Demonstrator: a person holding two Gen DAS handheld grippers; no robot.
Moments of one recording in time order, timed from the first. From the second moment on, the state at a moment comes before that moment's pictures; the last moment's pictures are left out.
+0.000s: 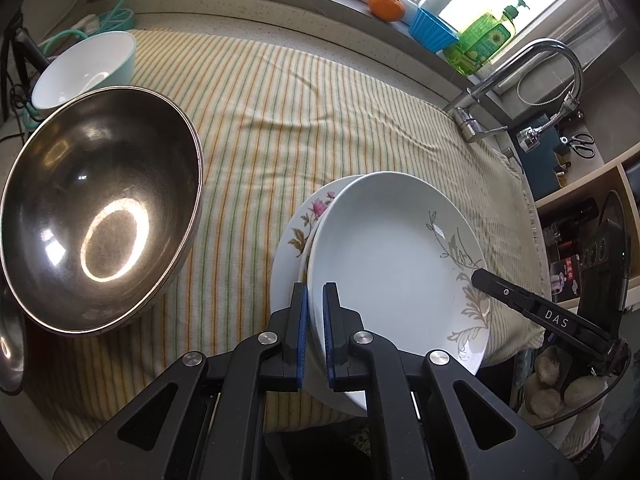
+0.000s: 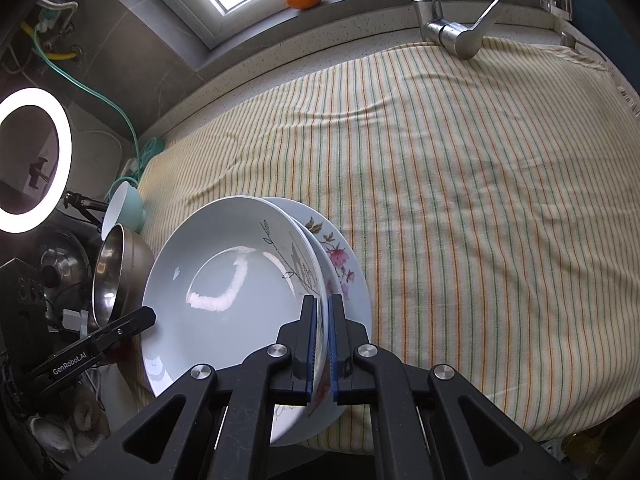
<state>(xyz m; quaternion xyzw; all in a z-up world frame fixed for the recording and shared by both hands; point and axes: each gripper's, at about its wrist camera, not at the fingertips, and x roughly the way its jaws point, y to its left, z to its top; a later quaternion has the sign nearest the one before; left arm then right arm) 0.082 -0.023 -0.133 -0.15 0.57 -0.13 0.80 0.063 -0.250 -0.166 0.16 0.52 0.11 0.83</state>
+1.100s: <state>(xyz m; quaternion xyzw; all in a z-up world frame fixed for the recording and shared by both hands) 0.079 -0.032 -0.131 -0.12 0.56 -0.11 0.81 0.064 -0.245 -0.170 0.12 0.52 0.11 0.84</state>
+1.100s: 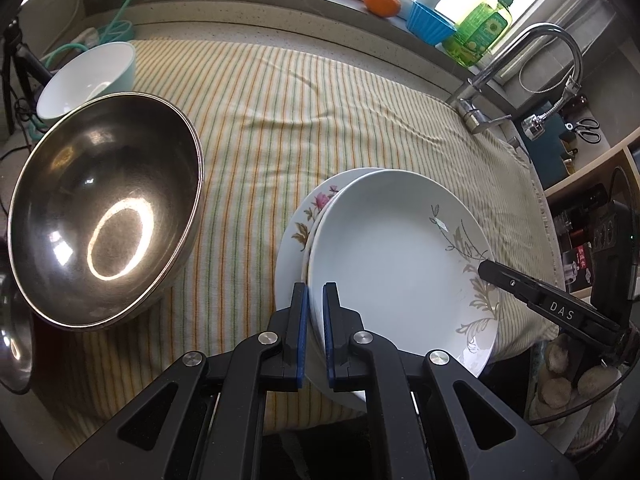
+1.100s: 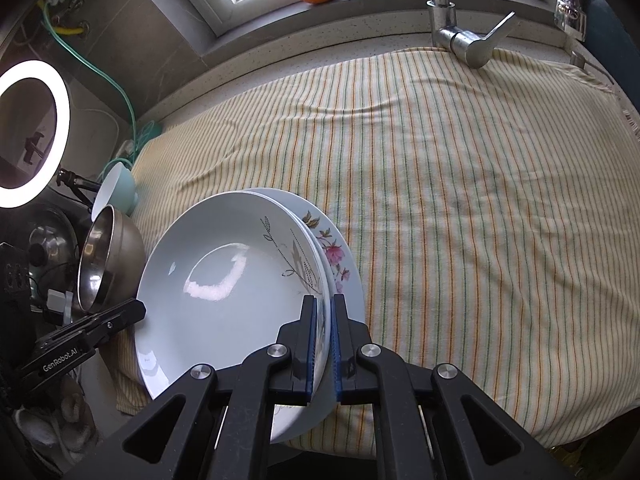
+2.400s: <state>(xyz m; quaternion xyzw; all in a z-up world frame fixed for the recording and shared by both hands) 0.020 0.102 -0.092 -0.29 0.48 0.04 0.83 0.102 -0.148 -0.092 0.01 0.48 0.24 0.84</state>
